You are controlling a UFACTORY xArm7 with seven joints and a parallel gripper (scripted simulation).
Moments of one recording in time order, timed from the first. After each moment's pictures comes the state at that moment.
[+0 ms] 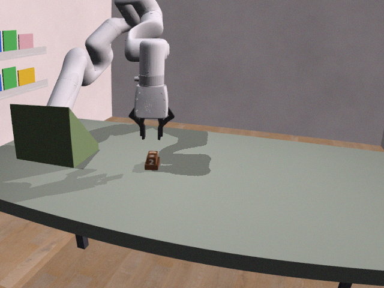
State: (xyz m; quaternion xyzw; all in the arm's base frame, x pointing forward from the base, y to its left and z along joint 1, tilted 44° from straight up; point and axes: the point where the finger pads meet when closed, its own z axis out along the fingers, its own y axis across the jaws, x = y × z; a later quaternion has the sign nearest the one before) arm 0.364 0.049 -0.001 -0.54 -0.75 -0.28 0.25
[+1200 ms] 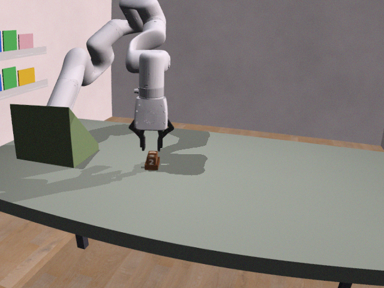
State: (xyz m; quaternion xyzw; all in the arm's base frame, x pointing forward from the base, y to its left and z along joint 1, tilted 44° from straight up) arm 0.360 0.074 -0.027 -0.54 -0.75 -0.28 0.25
